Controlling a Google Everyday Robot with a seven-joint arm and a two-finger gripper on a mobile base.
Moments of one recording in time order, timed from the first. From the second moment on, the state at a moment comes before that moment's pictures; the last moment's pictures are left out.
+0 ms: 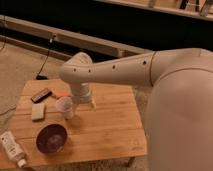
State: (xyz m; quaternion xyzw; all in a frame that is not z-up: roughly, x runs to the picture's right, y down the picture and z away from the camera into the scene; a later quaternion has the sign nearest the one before) arm -0.103 0.104 0.703 -0.26 0.24 0.64 0.68
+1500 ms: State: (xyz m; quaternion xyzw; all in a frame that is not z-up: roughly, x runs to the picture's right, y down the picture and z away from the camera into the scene) arm -0.247 0.068 0.667 -0.26 0.16 0.55 0.77
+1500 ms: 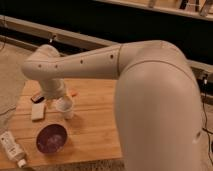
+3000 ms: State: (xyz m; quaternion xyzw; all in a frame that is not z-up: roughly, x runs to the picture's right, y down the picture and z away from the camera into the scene) arm -0.435 0.207 0.644 -0.36 0.10 0.35 0.86
